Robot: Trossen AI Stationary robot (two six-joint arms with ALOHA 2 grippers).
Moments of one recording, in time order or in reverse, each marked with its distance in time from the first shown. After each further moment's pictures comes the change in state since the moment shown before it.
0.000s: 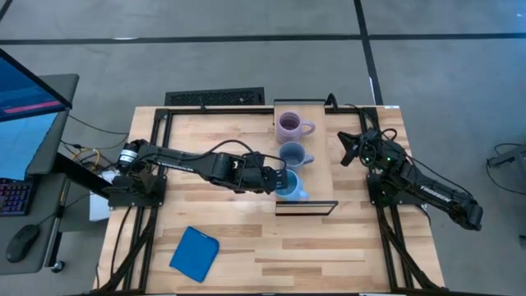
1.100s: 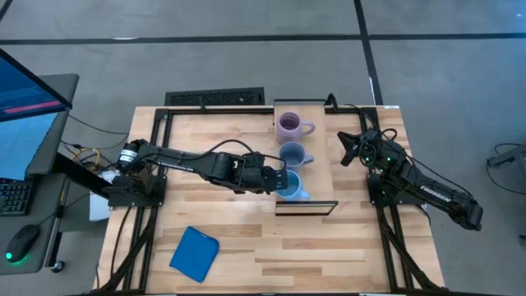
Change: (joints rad) left arm 0.001 -0.001 0.000 0.002 0.018 0.000; right arm 0.000 0.000 0.000 0.000 0.000 0.000
